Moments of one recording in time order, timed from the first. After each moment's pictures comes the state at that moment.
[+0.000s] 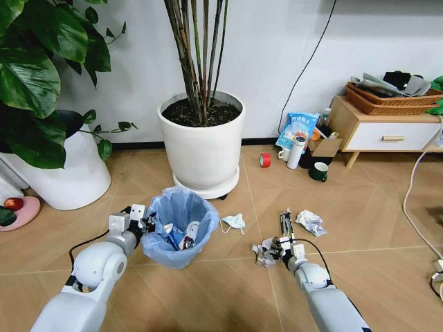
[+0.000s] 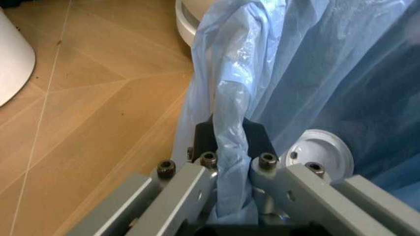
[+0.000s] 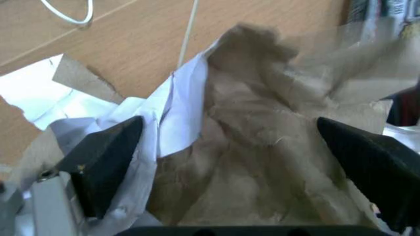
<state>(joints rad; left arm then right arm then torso) 1.21 -1.08 -0.43 -1.94 -0.48 0.67 -0.08 -0.99 1.35 0.38 1.02 0.13 -0.21 -0.19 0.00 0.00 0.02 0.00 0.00</state>
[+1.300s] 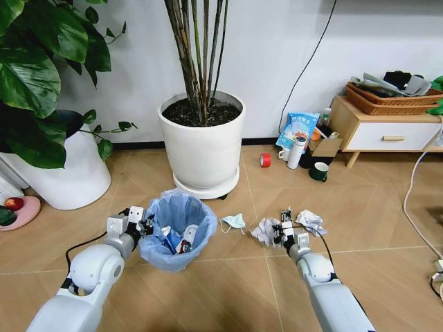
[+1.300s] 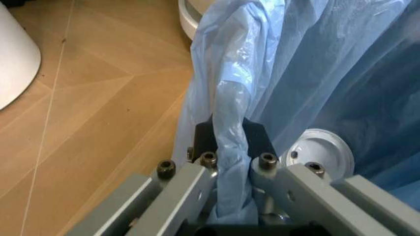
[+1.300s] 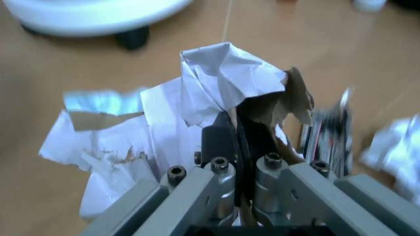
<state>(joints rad) 1.22 -1.06 -0.44 -1.95 -0.48 0.67 -0.08 -1.06 1.33 0.45 1.37 0.17 -0.22 -0.19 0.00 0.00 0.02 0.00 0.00</state>
